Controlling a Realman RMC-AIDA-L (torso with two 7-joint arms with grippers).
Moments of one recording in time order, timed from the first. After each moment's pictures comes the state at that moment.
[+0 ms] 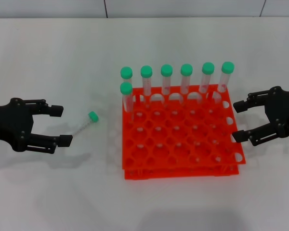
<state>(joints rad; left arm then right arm) -0.43 -1.96 0.72 0.91 2.11 1.82 -1.51 0.60 1.91 -1.01 -0.81 -2.00 -1.67 1.56</state>
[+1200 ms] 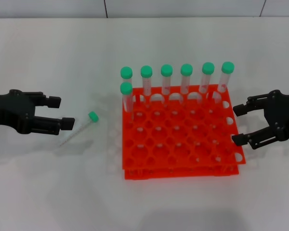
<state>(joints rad) -0.44 -1.98 0.72 1.00 2.13 1.78 -1.76 0.60 1.92 -1.01 -0.81 -2.01 -1.66 1.56</state>
